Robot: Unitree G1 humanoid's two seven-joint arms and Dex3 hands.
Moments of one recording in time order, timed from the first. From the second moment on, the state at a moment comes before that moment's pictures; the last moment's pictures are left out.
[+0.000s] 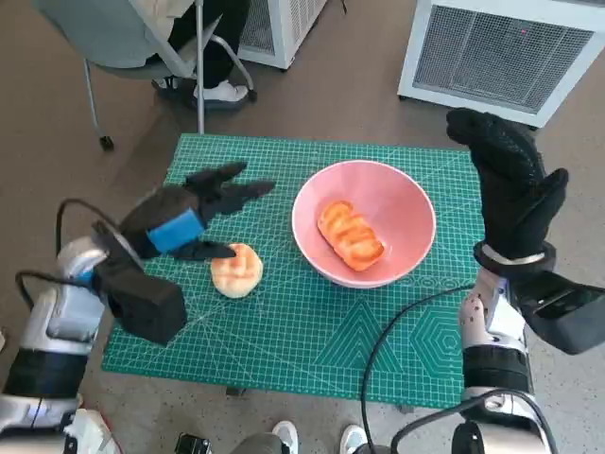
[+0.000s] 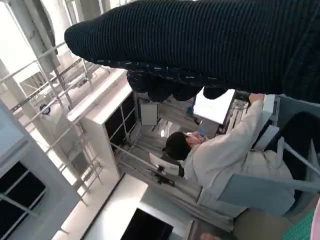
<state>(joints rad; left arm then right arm) -0.48 0.69 -0.14 0.28 0.31 -0.46 -0.49 -0.69 -0.14 -0.24 0.69 0.39 -0.88 0.58</state>
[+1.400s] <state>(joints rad) -0.60 0.61 -0.36 0.62 0.47 -0.28 -0.58 -0.69 -0.15 -0.25 0.68 0.40 -0.85 0.60</state>
